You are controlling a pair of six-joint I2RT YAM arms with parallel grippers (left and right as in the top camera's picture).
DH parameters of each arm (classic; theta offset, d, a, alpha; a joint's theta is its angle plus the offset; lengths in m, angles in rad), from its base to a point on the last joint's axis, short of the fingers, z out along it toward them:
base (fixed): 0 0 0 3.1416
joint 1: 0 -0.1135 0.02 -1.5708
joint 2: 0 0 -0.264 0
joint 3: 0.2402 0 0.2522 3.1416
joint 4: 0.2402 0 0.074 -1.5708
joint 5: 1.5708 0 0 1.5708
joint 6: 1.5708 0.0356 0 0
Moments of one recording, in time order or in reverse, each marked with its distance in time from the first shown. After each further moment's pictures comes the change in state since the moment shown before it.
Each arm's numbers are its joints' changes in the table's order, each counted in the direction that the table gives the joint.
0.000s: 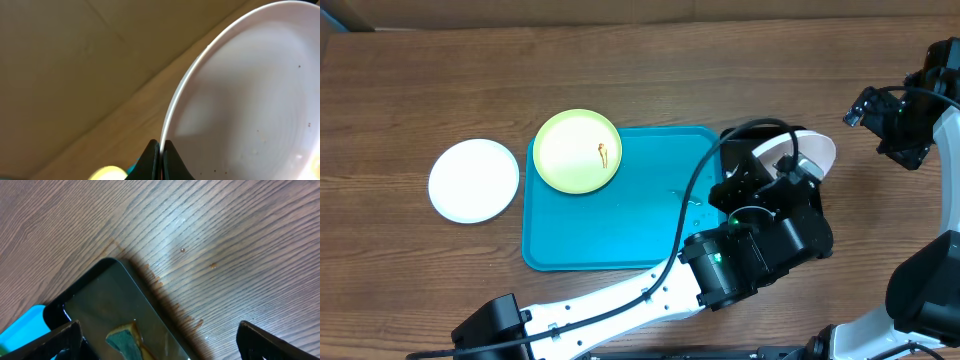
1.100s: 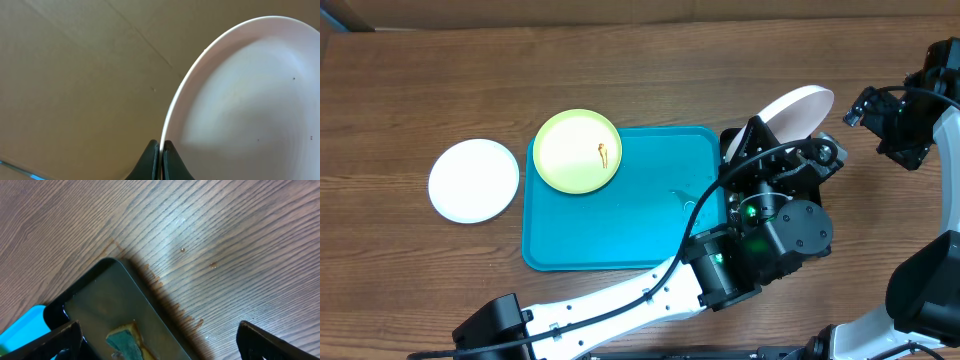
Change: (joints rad) left arm 0.003 -0.004 0.002 -0.492 -0.205 0.544; right arm 0.000 0.000 0.000 0.000 0.000 0.003
